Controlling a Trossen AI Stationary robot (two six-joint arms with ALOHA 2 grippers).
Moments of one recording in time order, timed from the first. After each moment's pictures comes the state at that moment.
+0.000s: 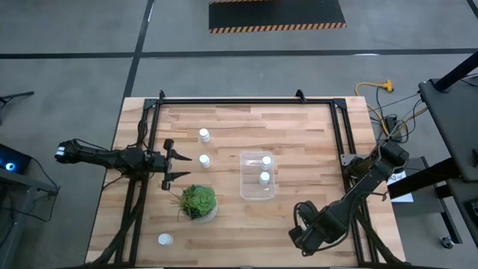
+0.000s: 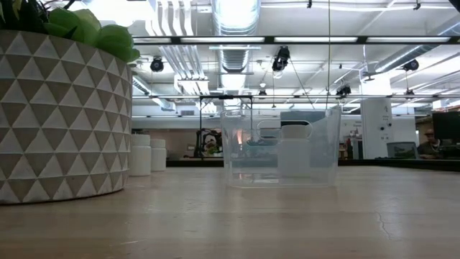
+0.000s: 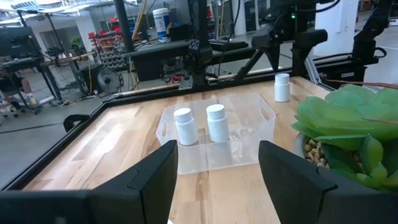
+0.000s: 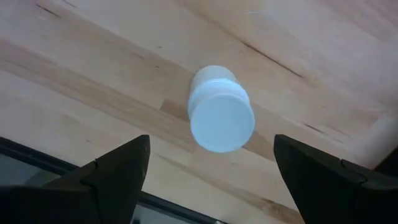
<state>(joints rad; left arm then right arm) -0.18 0.17 0.01 0.07 -0.16 0.14 0.79 1.74 1.30 -1.07 -0.05 1.93</state>
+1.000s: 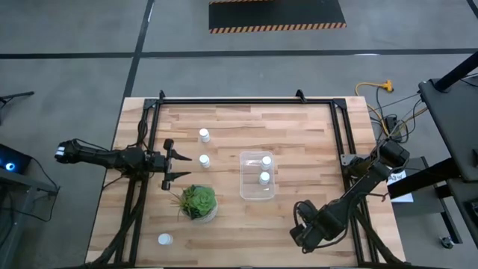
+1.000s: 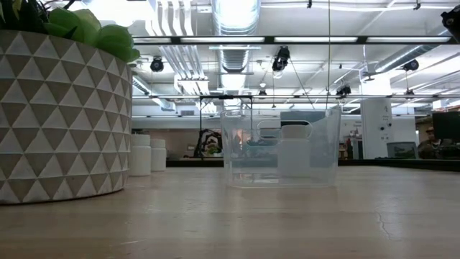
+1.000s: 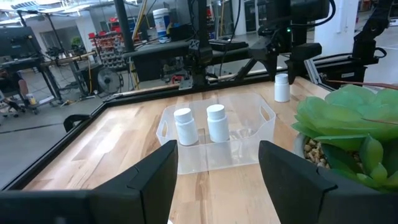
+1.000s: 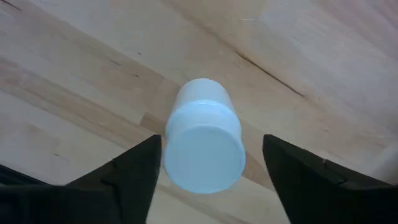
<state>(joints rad) -0.18 0.17 0.01 0.07 -0.16 0.14 0.79 1.73 1.17 -0.95 -0.05 1.87</state>
